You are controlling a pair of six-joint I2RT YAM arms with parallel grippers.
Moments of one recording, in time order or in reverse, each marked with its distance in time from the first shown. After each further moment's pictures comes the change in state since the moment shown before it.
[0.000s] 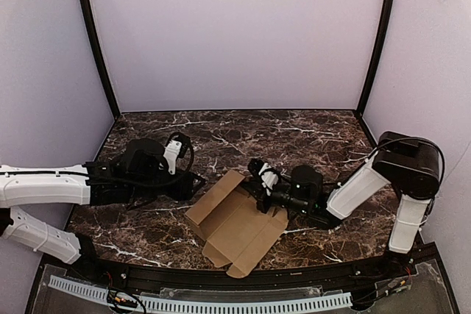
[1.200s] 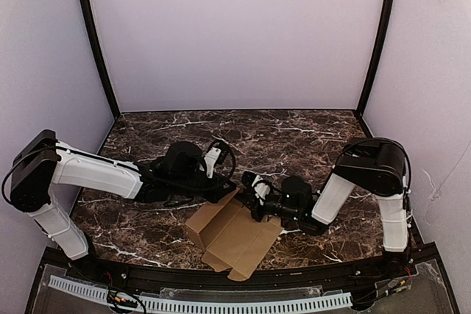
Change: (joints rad) left arm 0.000 0.437 0.122 0.346 0.275 0.015; right arm -0.001 0.273 0.058 0.188 -0.079 0.015
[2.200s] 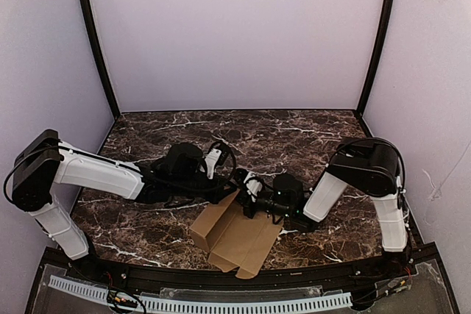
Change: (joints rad) left arm 0.000 0.018 -0.005 0.026 0.019 -0.018; right arm 0.003 0.052 0.104 -0.035 0.003 0.005
